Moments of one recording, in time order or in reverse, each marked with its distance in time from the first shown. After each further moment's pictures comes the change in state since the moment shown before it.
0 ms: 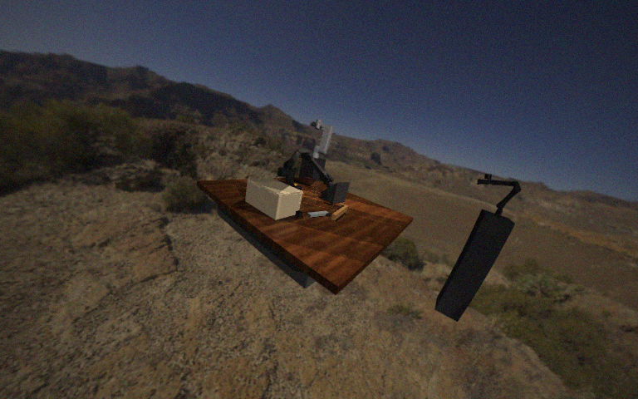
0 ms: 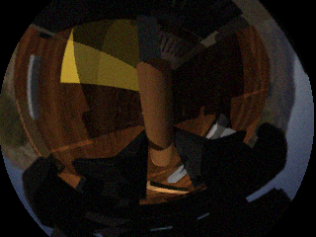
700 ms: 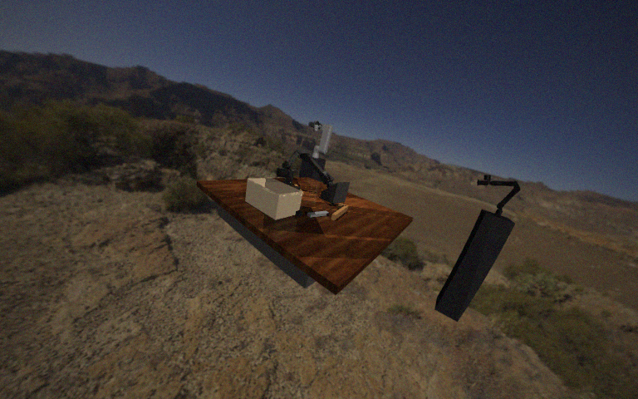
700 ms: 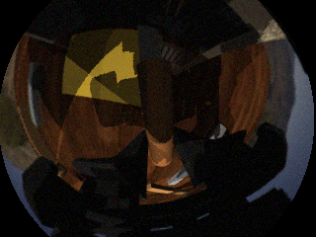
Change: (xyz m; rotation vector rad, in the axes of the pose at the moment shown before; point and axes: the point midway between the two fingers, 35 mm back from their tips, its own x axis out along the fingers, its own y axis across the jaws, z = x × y) arm 0.000 0.000 0.020 0.001 -0.001 0.000
